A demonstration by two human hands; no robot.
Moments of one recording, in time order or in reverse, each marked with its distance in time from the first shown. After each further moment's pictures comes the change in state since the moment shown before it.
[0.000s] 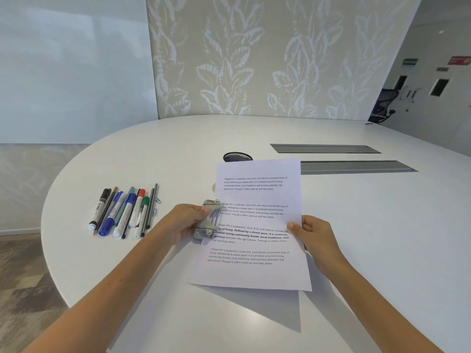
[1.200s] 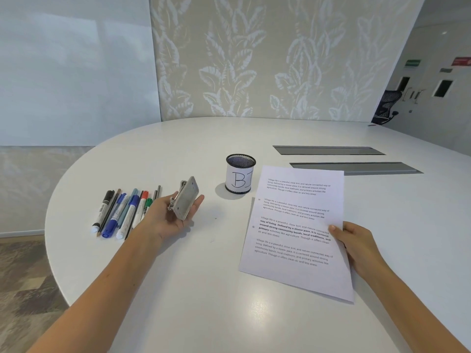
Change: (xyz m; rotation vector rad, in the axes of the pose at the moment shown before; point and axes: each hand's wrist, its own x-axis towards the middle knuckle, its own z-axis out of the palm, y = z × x) left_hand 0.010 0.009 -0.040 -0.867 -0.151 -0.083; right_hand 0.010 0.004 -0.066 -0.014 0.207 0.130
